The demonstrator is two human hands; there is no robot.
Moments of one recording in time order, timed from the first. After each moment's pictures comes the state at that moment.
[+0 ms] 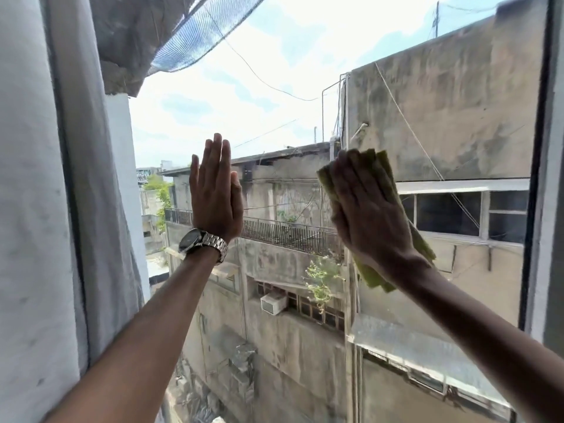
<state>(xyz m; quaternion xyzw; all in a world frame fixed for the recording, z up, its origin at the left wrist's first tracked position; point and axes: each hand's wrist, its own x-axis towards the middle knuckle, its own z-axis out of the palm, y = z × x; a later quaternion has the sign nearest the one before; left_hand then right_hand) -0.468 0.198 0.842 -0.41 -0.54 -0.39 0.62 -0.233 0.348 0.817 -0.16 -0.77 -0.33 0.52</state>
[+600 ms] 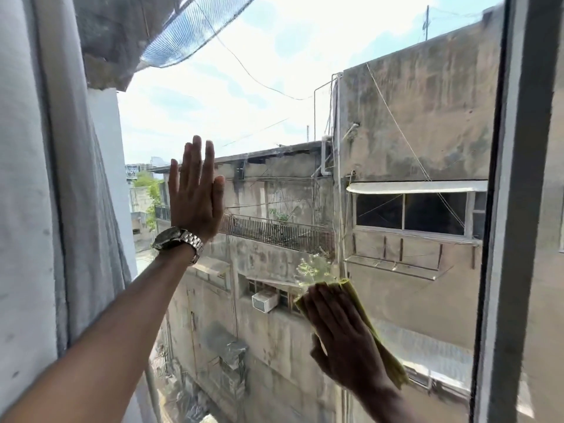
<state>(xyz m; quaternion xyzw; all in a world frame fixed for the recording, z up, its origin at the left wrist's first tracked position) -0.468 0.180 0.841 -0.39 -0.64 -0.34 0.57 -0.214 0.328 0.620 -0.12 -0.86 -0.27 0.42</state>
